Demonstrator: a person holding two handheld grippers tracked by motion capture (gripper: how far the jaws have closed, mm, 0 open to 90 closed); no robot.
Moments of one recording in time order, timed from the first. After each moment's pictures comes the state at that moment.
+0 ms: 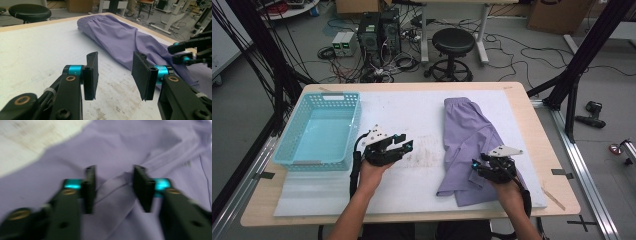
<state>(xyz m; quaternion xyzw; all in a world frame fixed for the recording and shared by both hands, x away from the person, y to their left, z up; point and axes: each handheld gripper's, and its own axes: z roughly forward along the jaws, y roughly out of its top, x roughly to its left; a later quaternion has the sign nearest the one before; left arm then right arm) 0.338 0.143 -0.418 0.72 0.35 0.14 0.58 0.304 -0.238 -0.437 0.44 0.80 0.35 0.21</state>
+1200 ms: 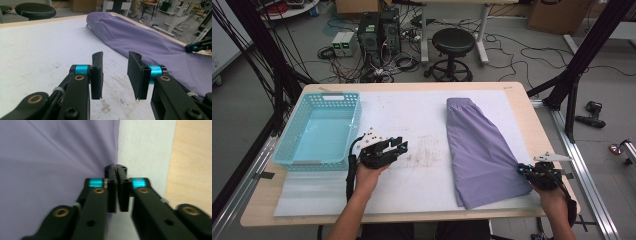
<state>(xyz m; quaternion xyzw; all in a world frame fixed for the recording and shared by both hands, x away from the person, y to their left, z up) 0.333 0.156 -0.423 0.72 0.36 0.15 0.58 0.287 -0.358 -0.442 0.52 0.77 0.31 0.21</state>
